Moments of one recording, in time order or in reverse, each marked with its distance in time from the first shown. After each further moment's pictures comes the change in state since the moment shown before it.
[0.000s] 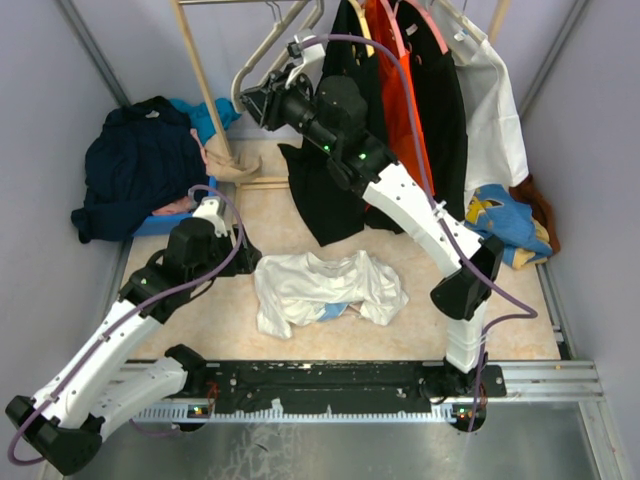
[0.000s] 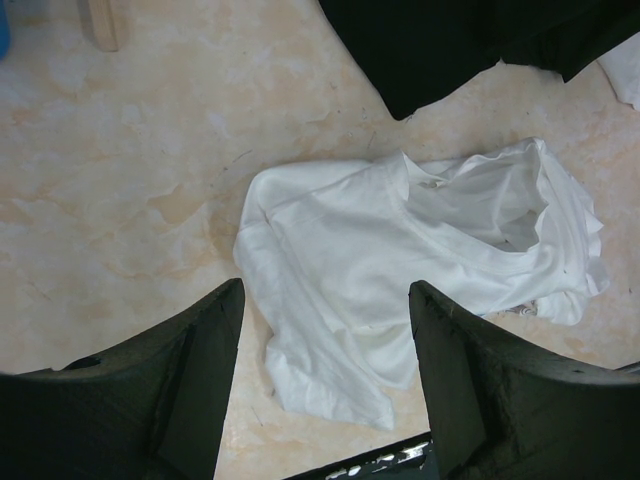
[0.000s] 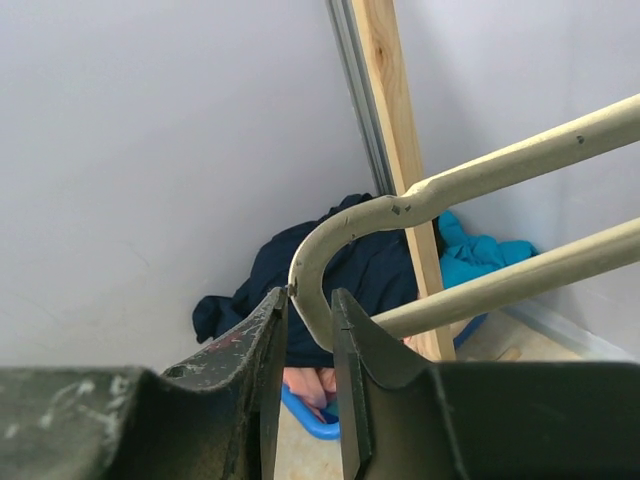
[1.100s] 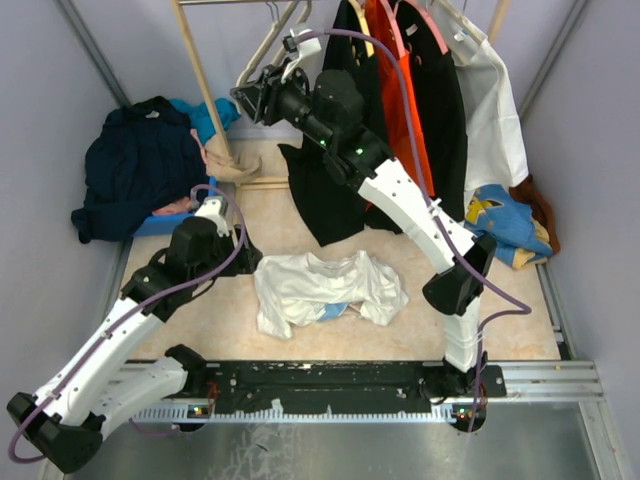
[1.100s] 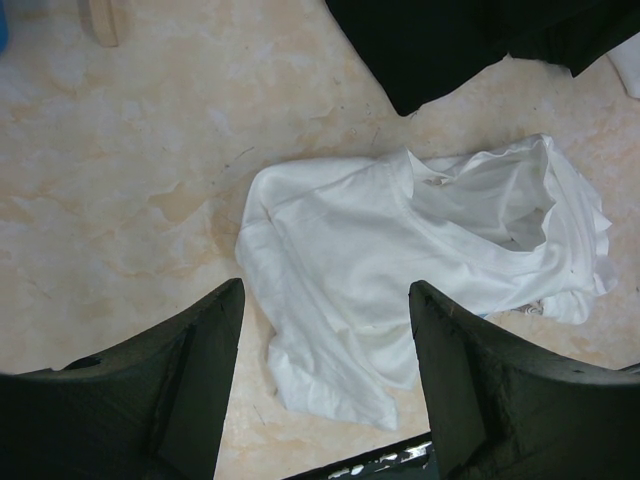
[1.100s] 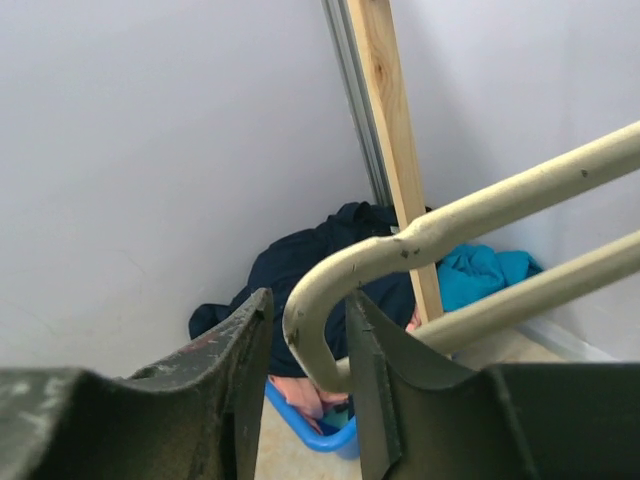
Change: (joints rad) left arm 0.000 0.019 0.000 0.000 0.000 0.003; right arm 0.000 0.043 0.097 -0.047 0.005 -0.014
